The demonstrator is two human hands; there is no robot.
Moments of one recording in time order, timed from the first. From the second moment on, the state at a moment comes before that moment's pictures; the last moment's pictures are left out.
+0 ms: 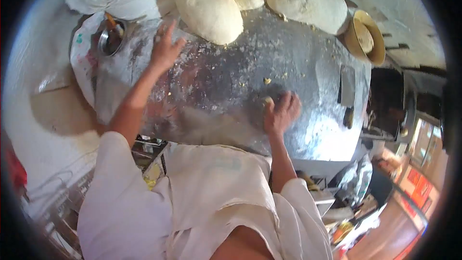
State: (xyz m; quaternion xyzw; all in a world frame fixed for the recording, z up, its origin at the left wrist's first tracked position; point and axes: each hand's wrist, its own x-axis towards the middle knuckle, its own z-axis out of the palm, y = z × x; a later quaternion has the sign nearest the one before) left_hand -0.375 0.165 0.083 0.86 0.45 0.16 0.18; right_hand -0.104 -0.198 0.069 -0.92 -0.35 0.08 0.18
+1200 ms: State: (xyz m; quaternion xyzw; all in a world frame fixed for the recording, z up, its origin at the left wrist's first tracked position) left_hand -0.170 0.262 0.146 0.94 0.26 0.20 0.00; right_hand -0.179 -0.432 0.132 -0.91 -0.20 0.26 0.26
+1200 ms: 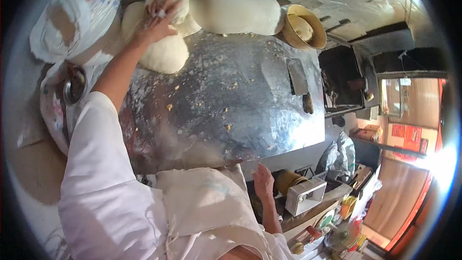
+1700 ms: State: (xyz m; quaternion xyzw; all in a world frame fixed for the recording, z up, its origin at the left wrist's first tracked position) left_hand -0.191 0.228 0.264 0.98 0.03 0.11 0.15; right_hand -0.175 -0.322 0.121 -0.87 -0.26 0.27 0.33
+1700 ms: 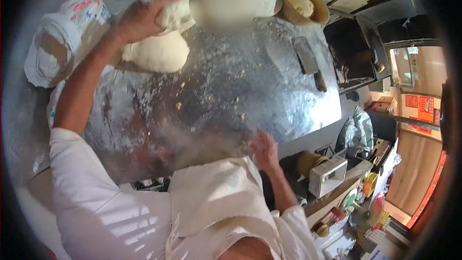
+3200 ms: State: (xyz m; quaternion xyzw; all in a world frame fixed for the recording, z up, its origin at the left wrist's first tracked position) left_hand -0.033 0.012 0.040 0.85 0.39 0.24 0.27; right_hand 0.074 -0.056 0.067 -0.84 -0.42 0.12 0.32
